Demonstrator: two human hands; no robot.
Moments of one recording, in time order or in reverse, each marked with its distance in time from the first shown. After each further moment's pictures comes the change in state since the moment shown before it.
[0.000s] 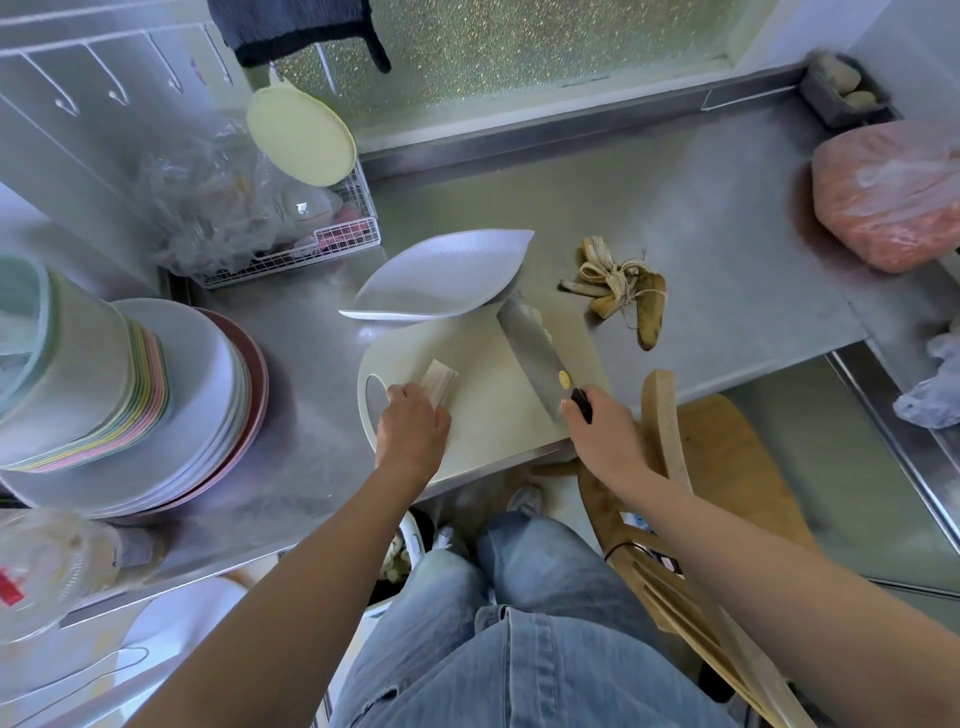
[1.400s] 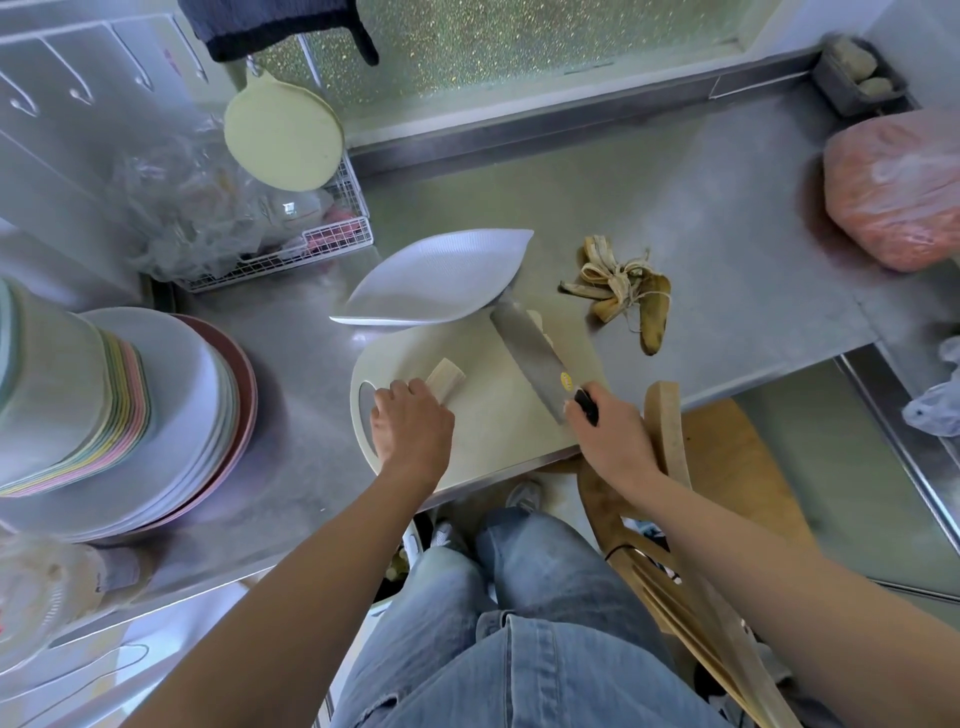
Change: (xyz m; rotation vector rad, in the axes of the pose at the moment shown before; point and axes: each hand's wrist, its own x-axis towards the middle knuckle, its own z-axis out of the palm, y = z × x) left_hand 0.020 0.011 0.007 0.228 0.081 -0.035; right_hand 0.014 0.001 -0.010 -0.021 -0.015 -0.036
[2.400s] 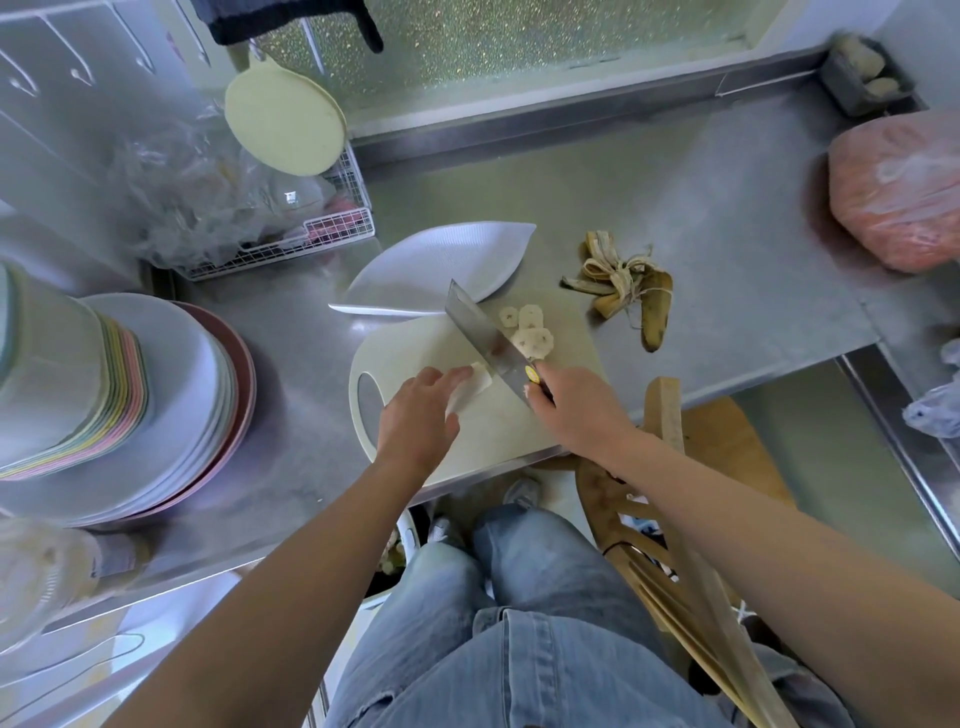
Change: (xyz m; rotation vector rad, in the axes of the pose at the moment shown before) left_hand -0.004 -0.010 -0.001 -0.256 -0.009 0.323; right_hand 0.014 -0.048 -0.001 -0.396 -0.145 -0.335
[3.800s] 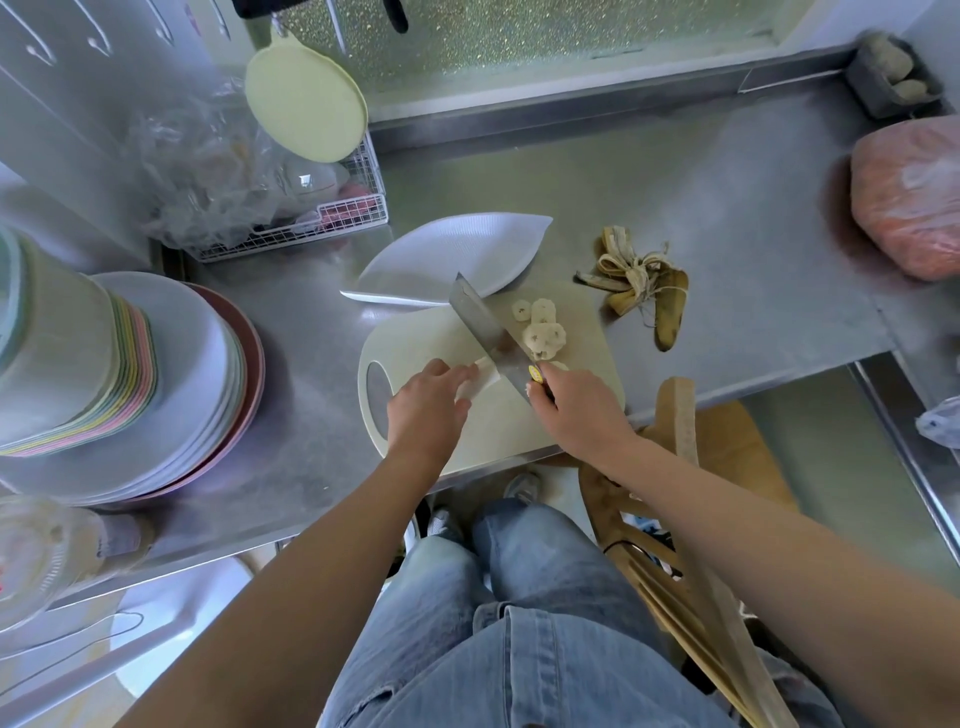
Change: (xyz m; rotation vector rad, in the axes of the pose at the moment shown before) left_hand -0.001 0.005 0.000 -0.026 0.056 -0.122; right_hand 0.000 -0.005 0.013 0.019 0.026 0.008
